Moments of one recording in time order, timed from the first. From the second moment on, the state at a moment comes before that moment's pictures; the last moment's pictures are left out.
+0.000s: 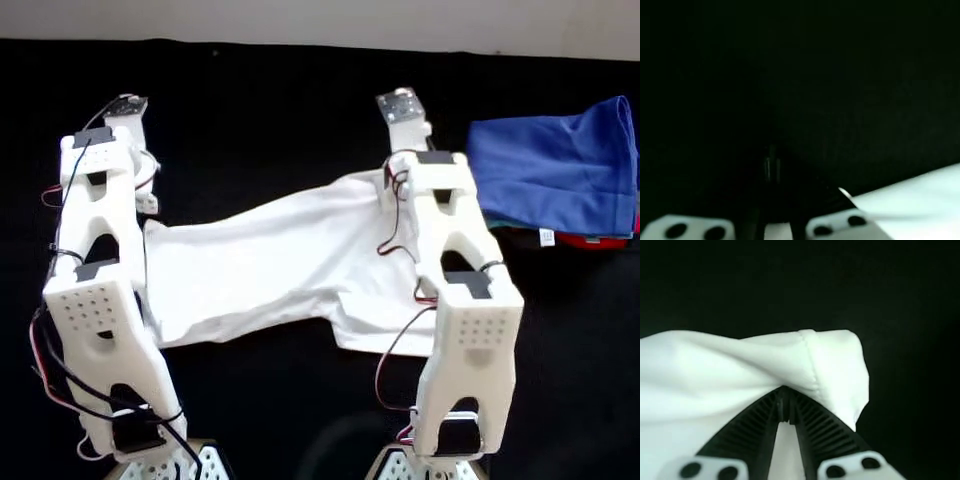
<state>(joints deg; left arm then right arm) -20.8 45.6 -29.7 72.3 -10.3 -6.4 40.6 -17.2 49.9 16.7</state>
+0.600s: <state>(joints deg) -19.6 65.6 -80.3 101.0 -9.9 -7.8 48.7 -54.0 79.3 16.7</state>
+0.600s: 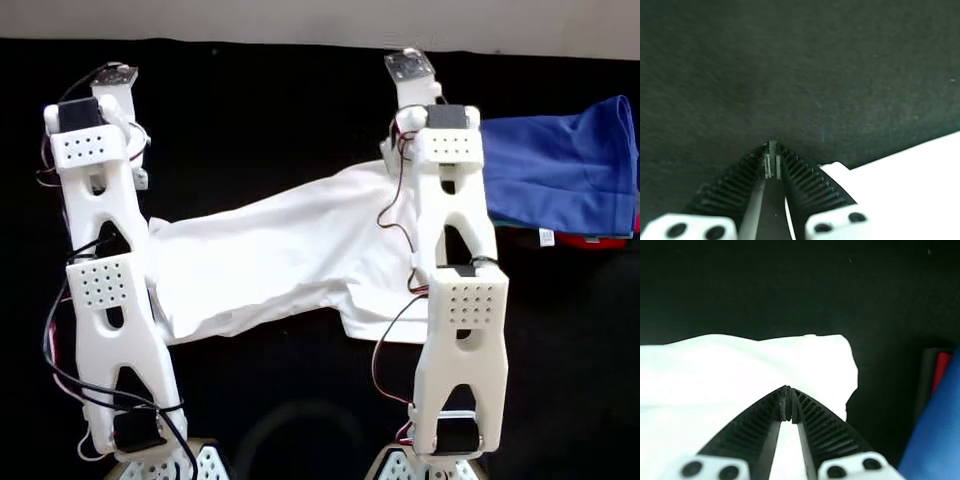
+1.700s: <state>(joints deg) -19.6 46.5 -45.4 99.1 -8.7 -12.0 49.1 -88.1 100.4 10.4</state>
